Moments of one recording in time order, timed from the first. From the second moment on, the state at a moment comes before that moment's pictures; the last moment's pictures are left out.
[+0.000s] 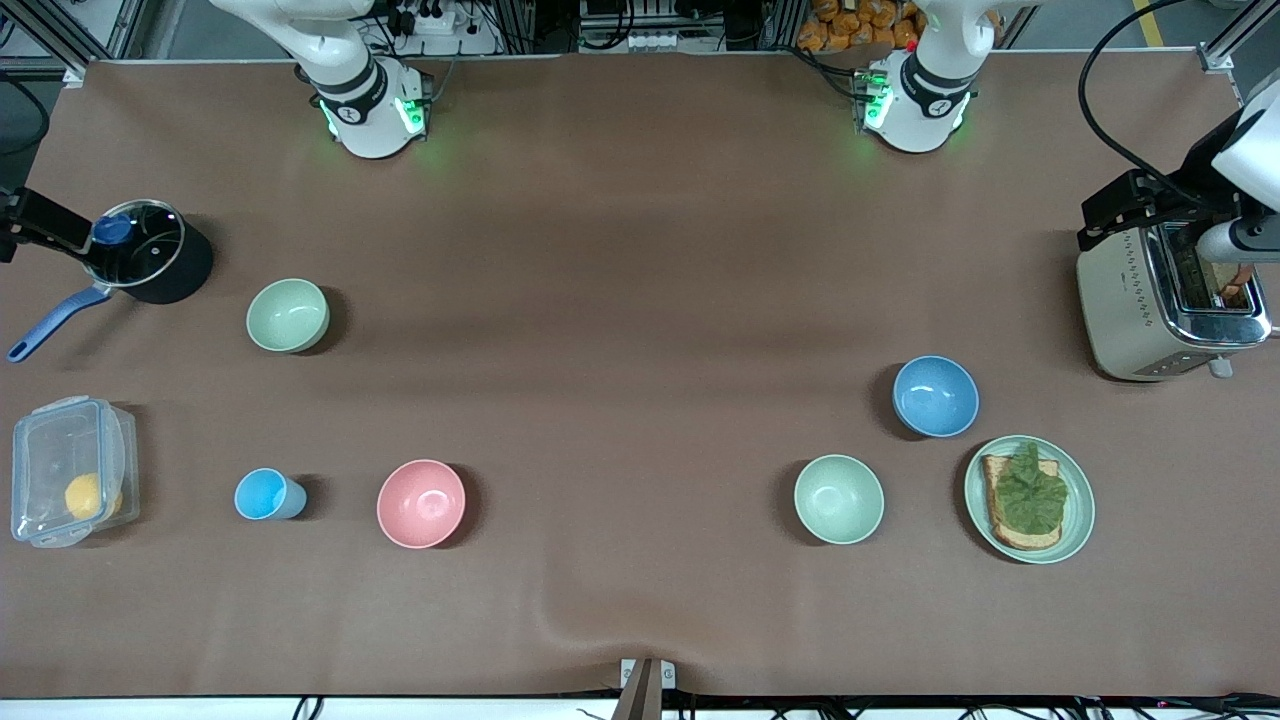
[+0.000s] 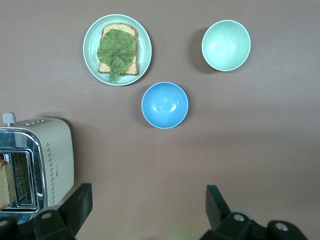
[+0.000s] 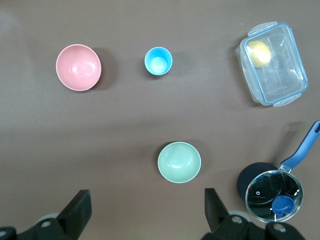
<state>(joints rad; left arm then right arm) 0.08 -0.02 -0.16 -1.54 -0.02 1.51 -0.05 -0.05 0.05 -0.04 -1.40 0.02 1.44 0.01</state>
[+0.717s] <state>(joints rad) 0.08 -0.02 -0.16 -1.54 -0.02 1.51 -0.05 0.00 0.05 -0.11 -1.40 0.03 1.44 0.01</state>
